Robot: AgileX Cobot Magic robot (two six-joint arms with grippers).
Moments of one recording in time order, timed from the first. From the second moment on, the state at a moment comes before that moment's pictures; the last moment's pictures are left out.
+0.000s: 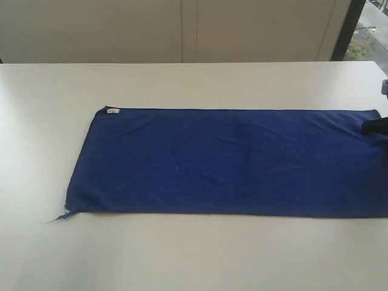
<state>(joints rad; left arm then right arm) -0.12 0.76 -0.45 0.02 0.73 -0.10 -0.42 2.06 -1.34 0.00 0.68 -0.14</state>
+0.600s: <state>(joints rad) -0.12 0.76 -0.45 0.02 0.73 -0.10 -0.33 1.78 -1.38 0.06 0.75 -0.14</state>
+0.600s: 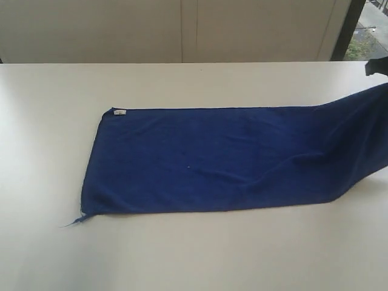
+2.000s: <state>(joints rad) -0.12 0.76 -0.45 0.02 0.73 -0.10 0.46 1.76 -1.66 0.08 0.77 -0.13</state>
